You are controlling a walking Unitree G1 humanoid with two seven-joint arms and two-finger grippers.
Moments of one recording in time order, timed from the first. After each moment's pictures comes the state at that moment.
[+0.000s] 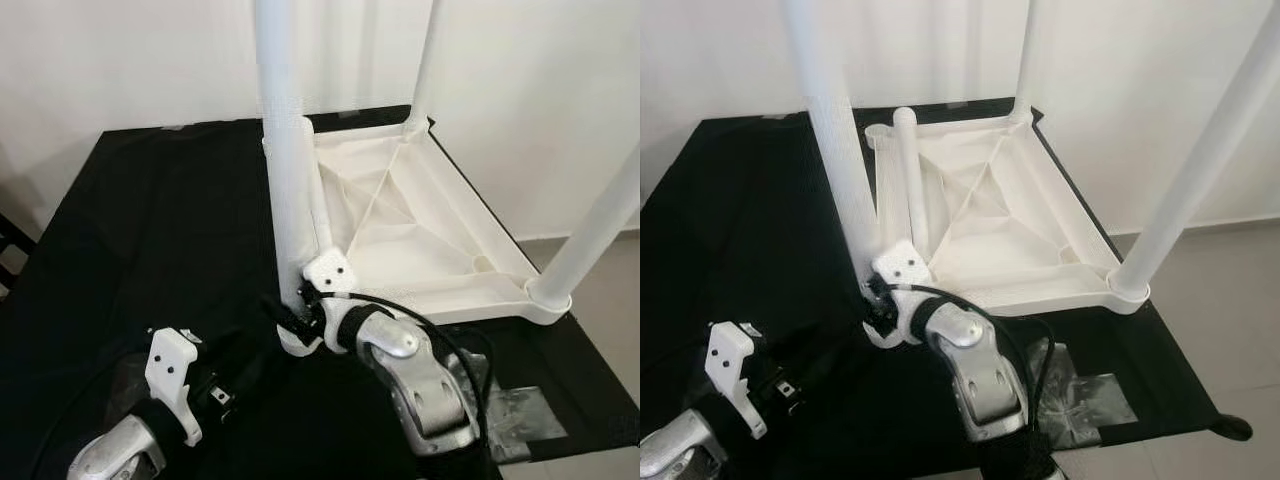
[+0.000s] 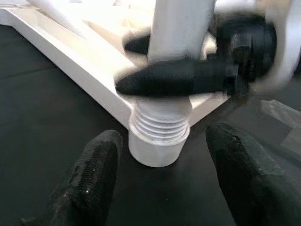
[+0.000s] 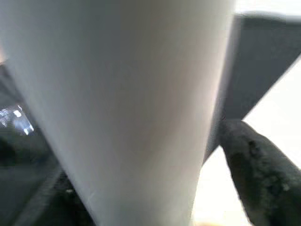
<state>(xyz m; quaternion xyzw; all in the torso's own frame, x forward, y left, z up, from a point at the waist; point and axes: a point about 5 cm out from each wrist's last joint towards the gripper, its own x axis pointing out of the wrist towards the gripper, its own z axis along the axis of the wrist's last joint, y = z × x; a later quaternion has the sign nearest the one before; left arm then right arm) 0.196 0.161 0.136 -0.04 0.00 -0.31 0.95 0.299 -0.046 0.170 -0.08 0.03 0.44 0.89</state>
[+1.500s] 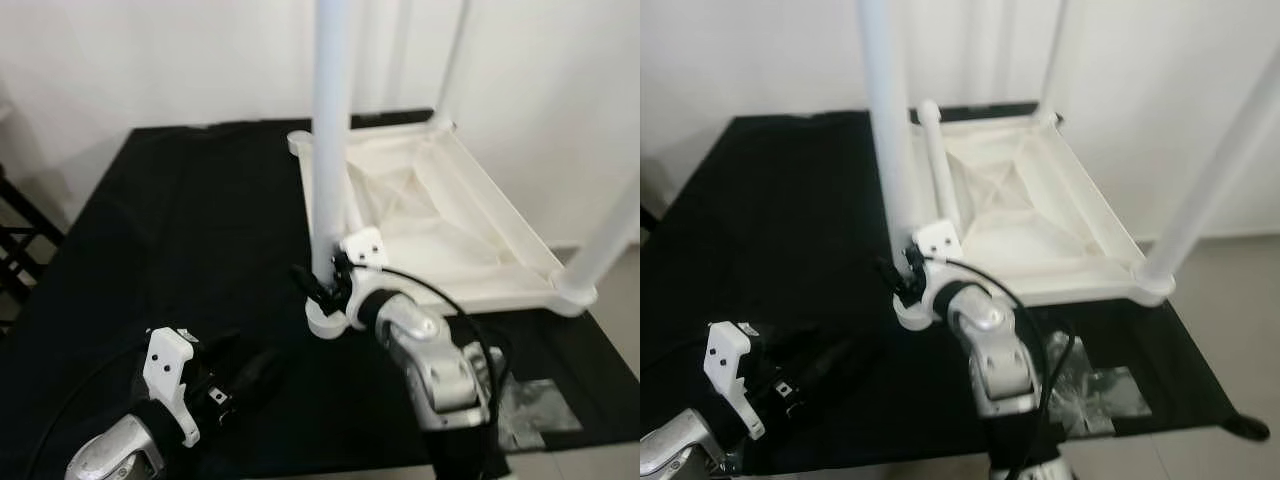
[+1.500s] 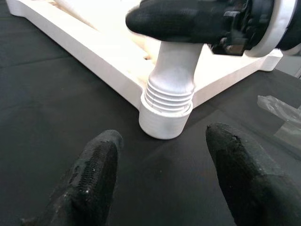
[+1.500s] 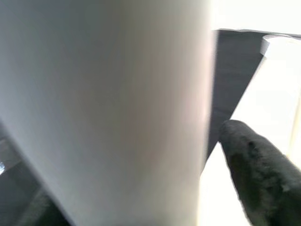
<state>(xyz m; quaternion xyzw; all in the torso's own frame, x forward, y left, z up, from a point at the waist) 0.198 0.164 0.137 -0.05 0.01 -0.32 0.95 0.313 -0.066 0.185 -0.04 0.01 0.41 0.91</state>
